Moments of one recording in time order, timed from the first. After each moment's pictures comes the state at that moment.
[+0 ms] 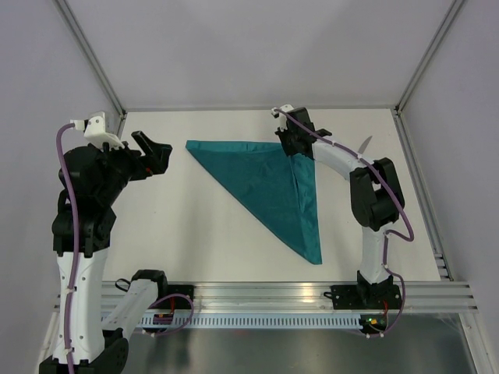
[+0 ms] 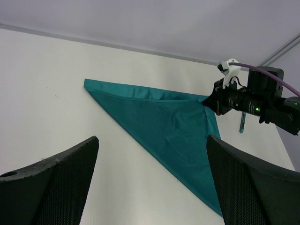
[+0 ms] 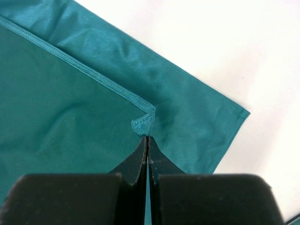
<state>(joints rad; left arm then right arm) -0.05 0.83 1.33 -0.70 0.17 -0.33 0.43 2.04 1.57 -0.30 0.06 -0.11</state>
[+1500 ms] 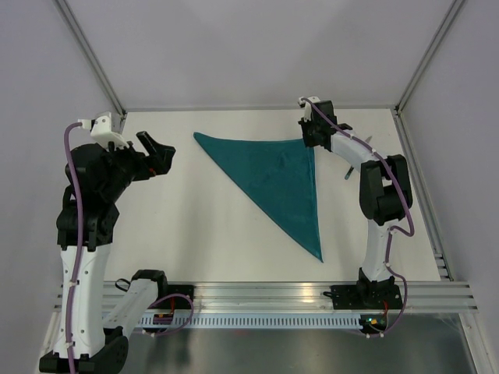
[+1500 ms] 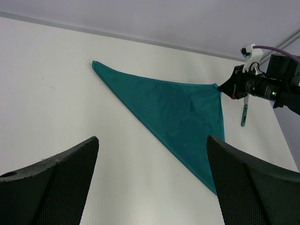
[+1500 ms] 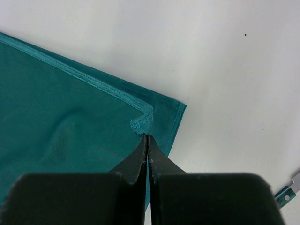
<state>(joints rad) -0.05 0.84 1.31 -0.70 0.19 -0.33 0.25 2.06 1.59 -0.27 0.01 -0.07</state>
